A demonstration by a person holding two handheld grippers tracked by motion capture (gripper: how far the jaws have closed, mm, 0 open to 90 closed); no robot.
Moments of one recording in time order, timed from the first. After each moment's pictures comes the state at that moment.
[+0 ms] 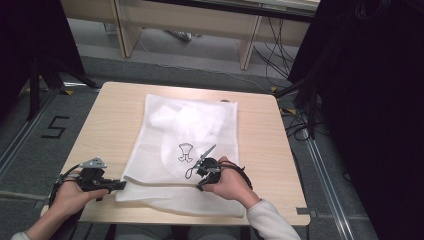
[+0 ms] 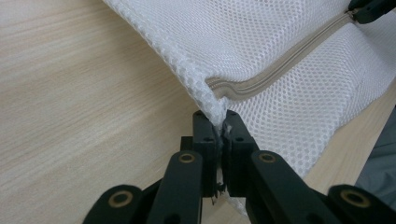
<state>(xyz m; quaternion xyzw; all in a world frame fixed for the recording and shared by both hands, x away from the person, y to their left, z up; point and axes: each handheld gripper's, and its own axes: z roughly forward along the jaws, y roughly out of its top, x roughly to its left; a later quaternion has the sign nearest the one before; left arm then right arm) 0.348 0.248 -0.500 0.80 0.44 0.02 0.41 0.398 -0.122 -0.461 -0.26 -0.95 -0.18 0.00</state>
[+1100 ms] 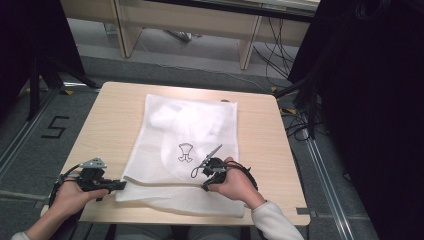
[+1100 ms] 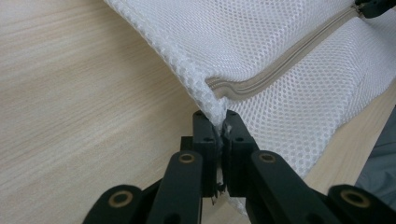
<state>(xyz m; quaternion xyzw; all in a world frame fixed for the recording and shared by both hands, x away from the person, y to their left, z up) 0.348 0.248 -0.500 0.80 0.44 0.02 0.41 0.398 -0.137 -0.460 -0.27 -0.95 -0.17 0.00</state>
